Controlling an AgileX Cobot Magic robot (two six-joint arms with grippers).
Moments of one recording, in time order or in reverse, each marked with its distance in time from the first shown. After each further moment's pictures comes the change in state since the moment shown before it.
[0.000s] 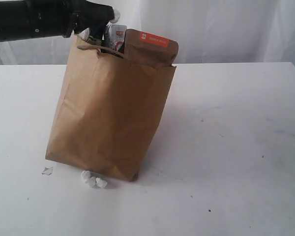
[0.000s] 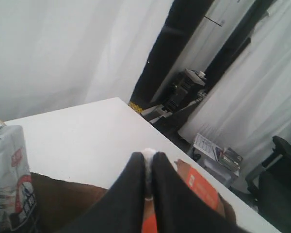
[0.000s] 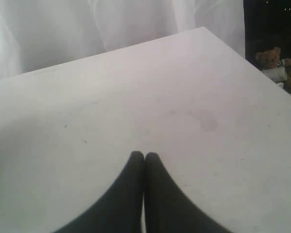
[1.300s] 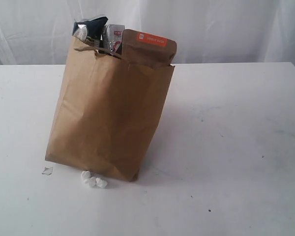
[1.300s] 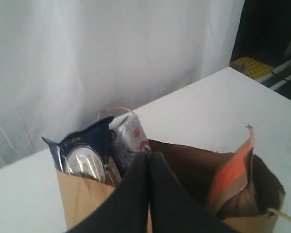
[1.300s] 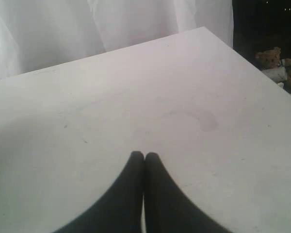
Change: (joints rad) left arm 0.000 -0.419 -0.002 0.873 -0.305 -0.580; right arm 0.000 0.000 0.000 0.000 0.001 0.000
